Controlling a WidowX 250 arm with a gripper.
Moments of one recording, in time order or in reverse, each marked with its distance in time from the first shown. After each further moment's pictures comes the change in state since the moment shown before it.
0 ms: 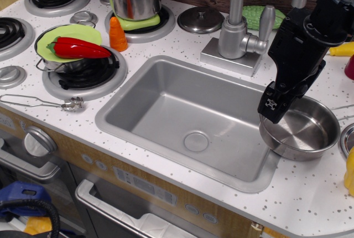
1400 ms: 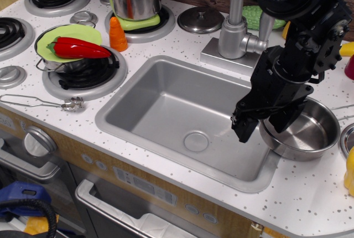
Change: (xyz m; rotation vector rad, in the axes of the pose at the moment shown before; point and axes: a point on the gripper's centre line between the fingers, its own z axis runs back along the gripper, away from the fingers) arm 0.003 0.006 -0.056 -0.007 0.024 -0.459
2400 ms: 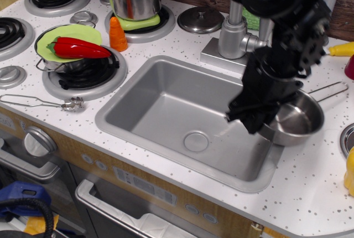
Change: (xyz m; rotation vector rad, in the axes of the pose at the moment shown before) arm 0.022 0.013 0.002 -0.001 0.006 0.022
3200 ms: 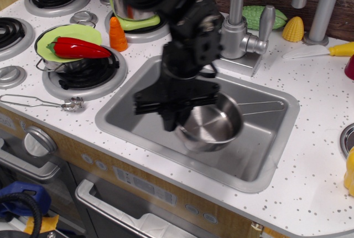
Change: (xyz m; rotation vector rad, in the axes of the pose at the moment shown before) arm 0.037 0.103 -0.008 -0.024 -0.058 -0.201
